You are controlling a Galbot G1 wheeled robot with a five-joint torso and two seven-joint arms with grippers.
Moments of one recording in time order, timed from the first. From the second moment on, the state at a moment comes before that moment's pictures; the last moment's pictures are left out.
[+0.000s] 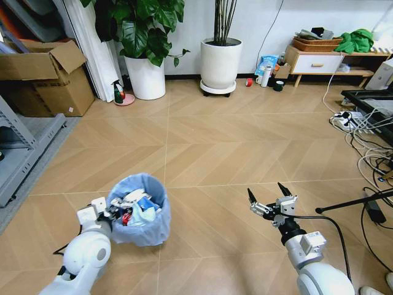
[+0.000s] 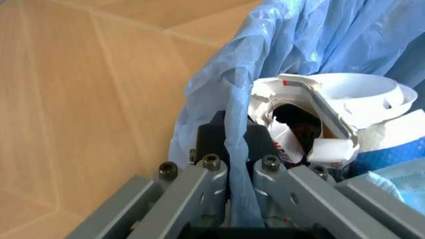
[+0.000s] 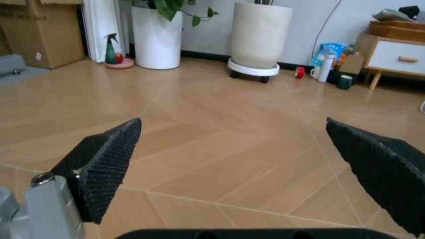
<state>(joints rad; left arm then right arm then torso) 1.39 -1.14 -0.54 -2.00 -0.82 0.60 -0.66 -1.63 1.27 0.56 2.16 0.16 -0.04 -0.03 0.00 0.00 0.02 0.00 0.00</state>
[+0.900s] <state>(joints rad) 1.40 -1.18 -0.54 -1.95 -0.82 0.59 -0.64 -1.63 1.27 0.56 2.16 0.17 -0.04 -0.03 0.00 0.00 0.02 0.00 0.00</state>
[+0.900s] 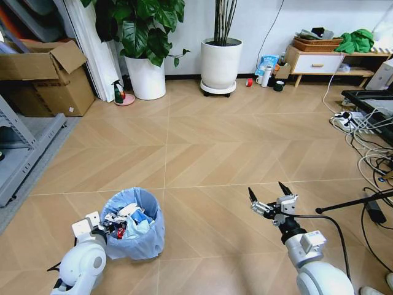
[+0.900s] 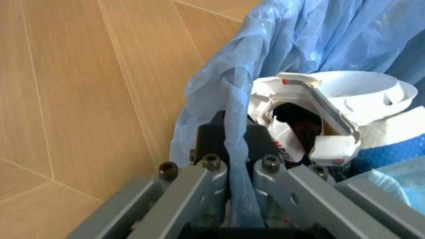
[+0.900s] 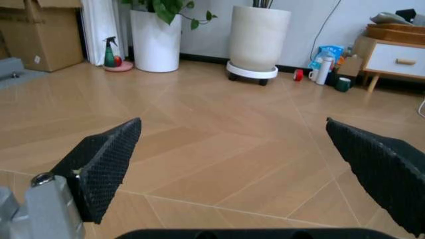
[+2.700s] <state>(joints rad) 1.75 -1.39 -0.47 -2.39 -0.09 0.13 -0.12 -1.70 1.42 0.87 2.41 0.29 -0.13 -0.06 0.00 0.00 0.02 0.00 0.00</state>
